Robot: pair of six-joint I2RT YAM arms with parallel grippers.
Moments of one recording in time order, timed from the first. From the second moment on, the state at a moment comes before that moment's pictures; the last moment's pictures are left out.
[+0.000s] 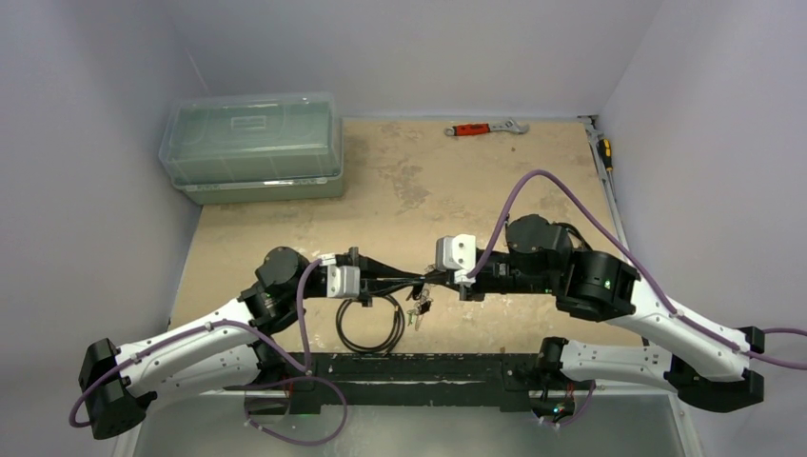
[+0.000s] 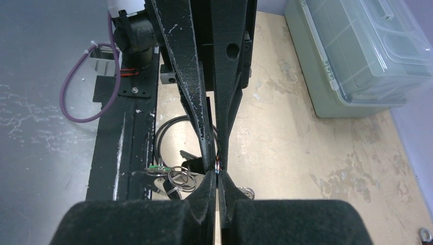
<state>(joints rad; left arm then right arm) -0.98 0.82 0.58 0.52 0.61 0.13 1.15 0.92 1.24 -0.68 -0.21 -0.37</state>
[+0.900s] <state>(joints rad) -0.99 0.82 0.59 0.68 0.56 0.13 1.15 0.74 1.15 -0.46 -0.17 -0.35</state>
